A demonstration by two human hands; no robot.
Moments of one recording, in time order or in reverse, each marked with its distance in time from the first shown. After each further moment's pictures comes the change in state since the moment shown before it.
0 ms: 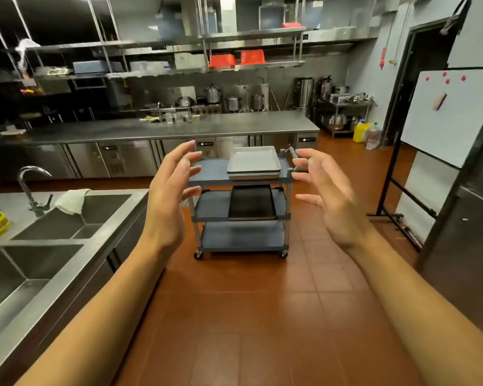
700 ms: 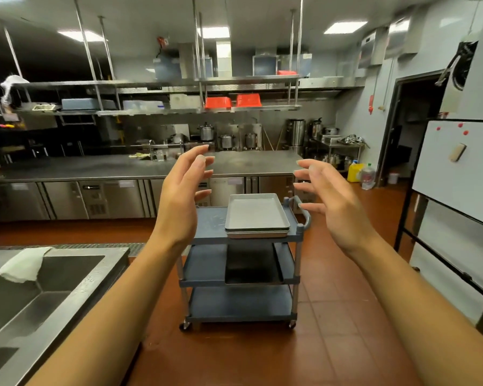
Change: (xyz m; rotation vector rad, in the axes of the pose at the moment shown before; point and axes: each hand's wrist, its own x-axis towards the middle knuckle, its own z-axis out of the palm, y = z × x) left_hand 0.302 -0.151 0.009 -0.044 0.013 0.013; right_hand 0.311 0.098 0.049 -0.108 0.058 -0.052
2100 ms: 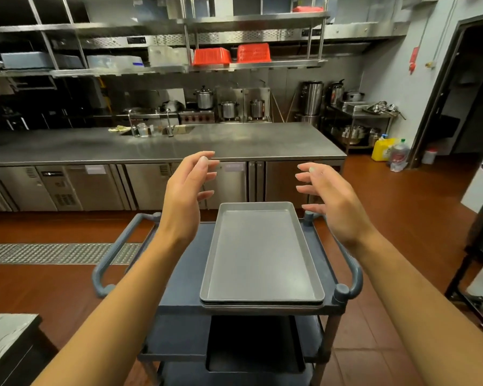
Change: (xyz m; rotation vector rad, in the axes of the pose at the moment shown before) left_hand 0.467 -0.477 0.176 0.013 -0.022 -0.158; right_hand 0.527 0.453 0.038 -0.001 -0.048 0.178
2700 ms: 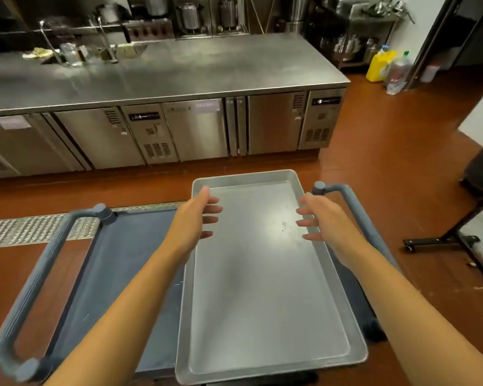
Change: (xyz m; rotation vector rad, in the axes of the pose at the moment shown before) left_hand 0.211 -0.321 0.071 0.094 -0.223 -0.773; right_hand 0.229 0.274 0.048 0.017 0.013 0.790
